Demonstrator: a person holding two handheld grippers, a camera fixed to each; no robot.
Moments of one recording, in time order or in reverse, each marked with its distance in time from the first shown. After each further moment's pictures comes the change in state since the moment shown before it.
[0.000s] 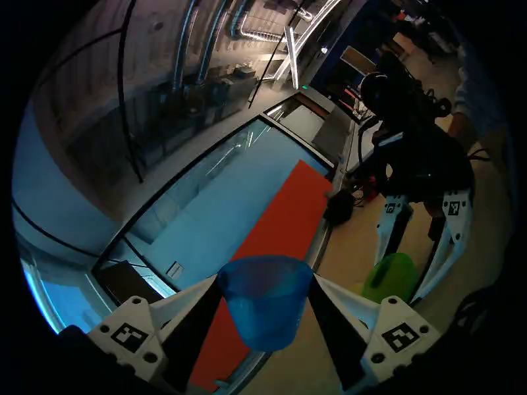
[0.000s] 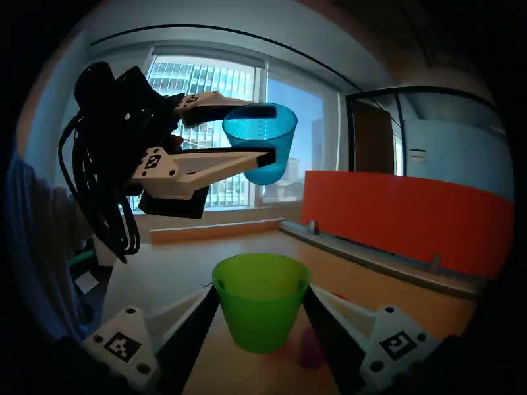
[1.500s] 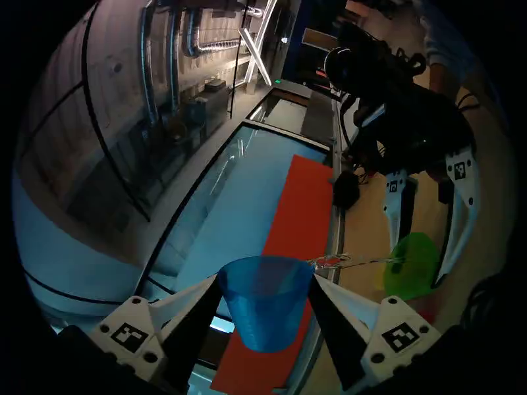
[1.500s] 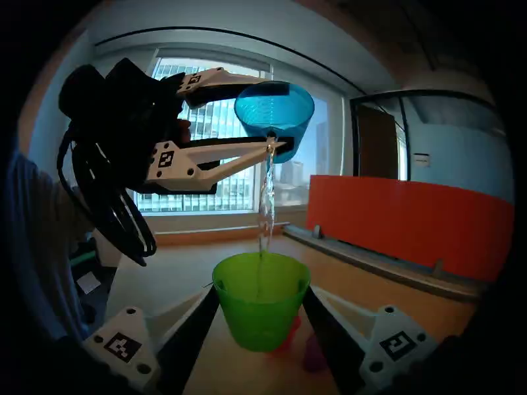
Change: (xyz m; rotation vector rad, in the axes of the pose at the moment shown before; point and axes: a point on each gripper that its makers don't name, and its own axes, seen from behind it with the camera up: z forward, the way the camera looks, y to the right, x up) left arm 0.026 -0.015 0.008 0.036 0.013 0.297; right arm 0.009 -0.005 0.000 0.018 0.018 -0.010
